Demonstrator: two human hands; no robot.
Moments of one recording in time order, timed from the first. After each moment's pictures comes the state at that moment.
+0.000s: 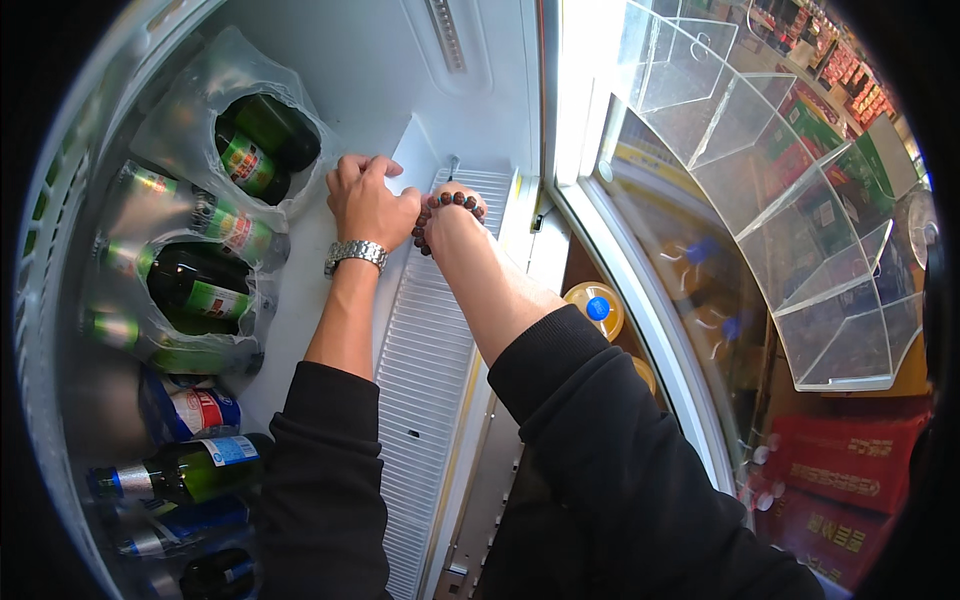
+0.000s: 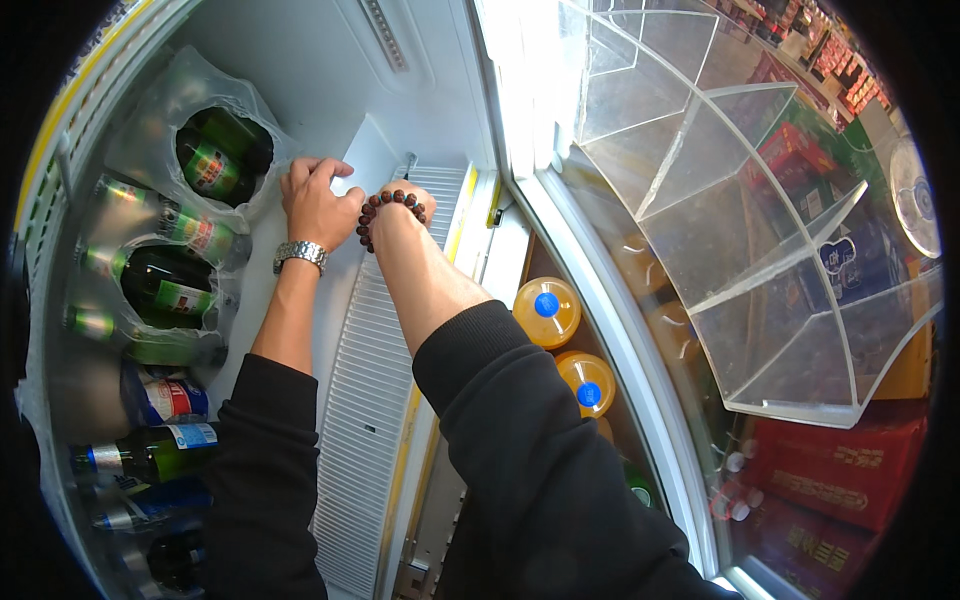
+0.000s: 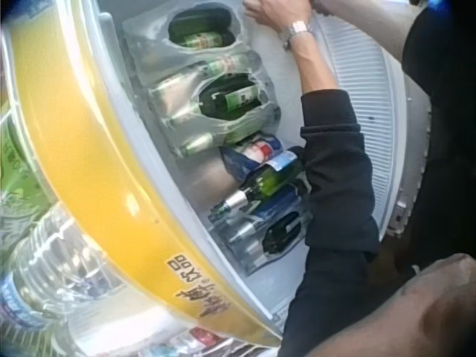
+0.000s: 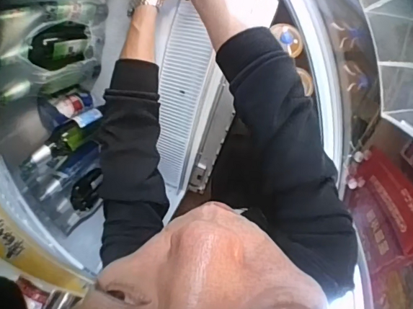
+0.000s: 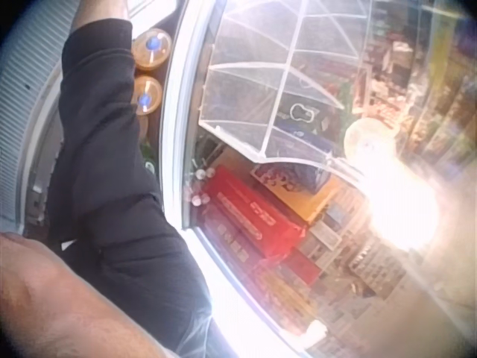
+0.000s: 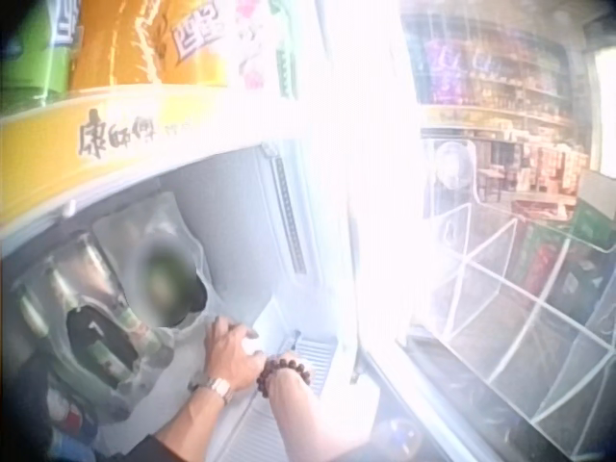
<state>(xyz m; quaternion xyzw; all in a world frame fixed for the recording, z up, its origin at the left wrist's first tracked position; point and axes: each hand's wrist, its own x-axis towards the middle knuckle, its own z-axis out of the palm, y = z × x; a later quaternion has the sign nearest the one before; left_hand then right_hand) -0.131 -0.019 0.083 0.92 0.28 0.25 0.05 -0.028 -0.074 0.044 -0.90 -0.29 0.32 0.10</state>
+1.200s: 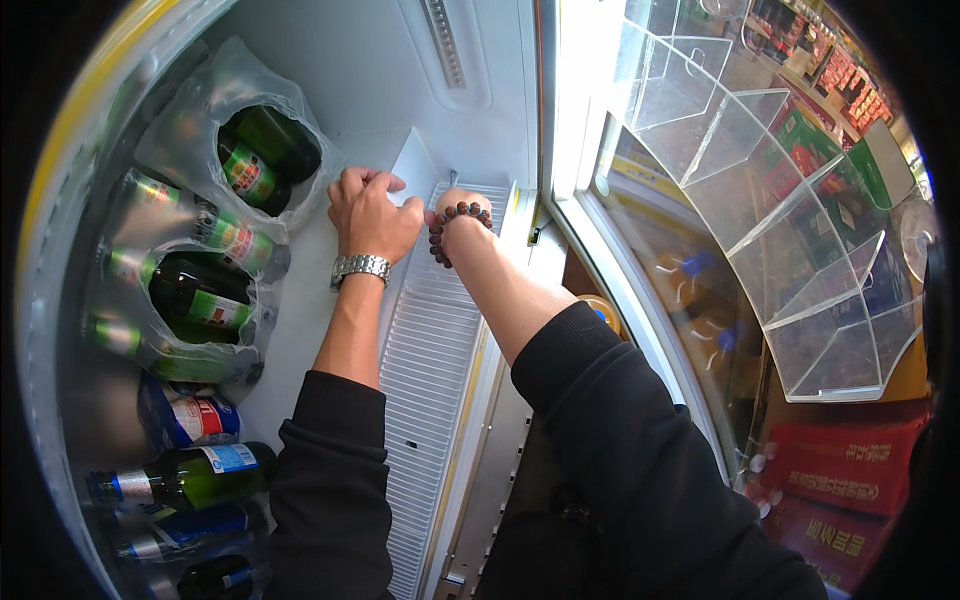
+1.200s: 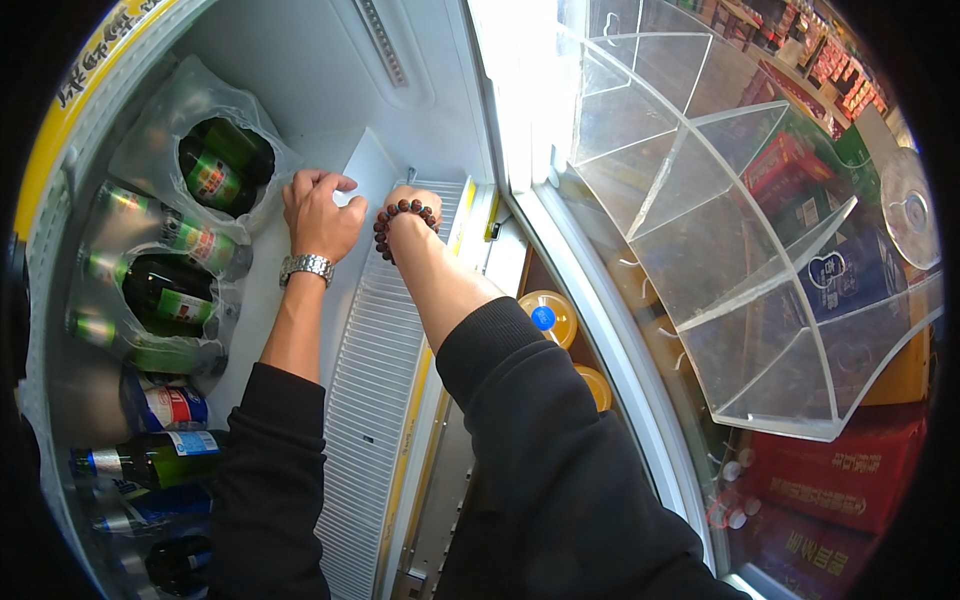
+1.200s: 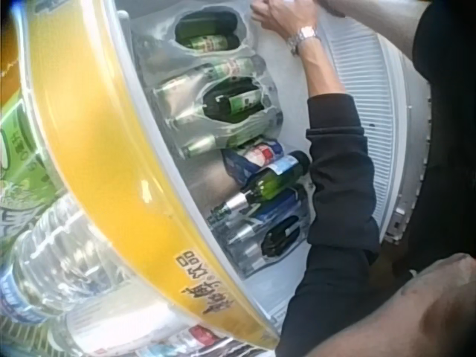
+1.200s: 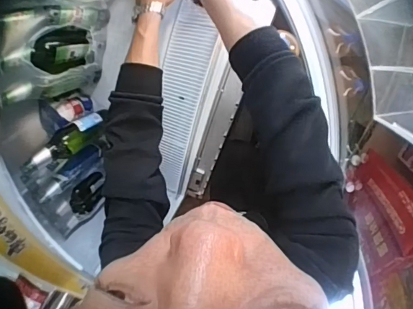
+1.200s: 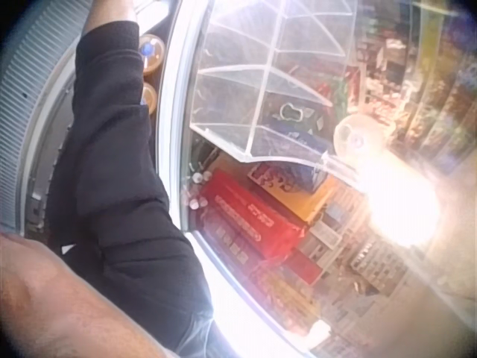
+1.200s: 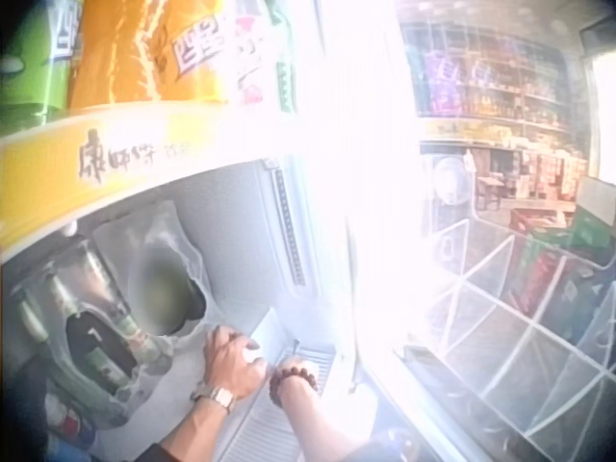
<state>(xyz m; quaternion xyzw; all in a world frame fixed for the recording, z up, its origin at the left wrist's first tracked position) -0.128 -0.025 0.084 0.92 0.29 0.26 0.06 -0.009 -0.071 0.018 -0.90 -0.25 0.32 0.18</state>
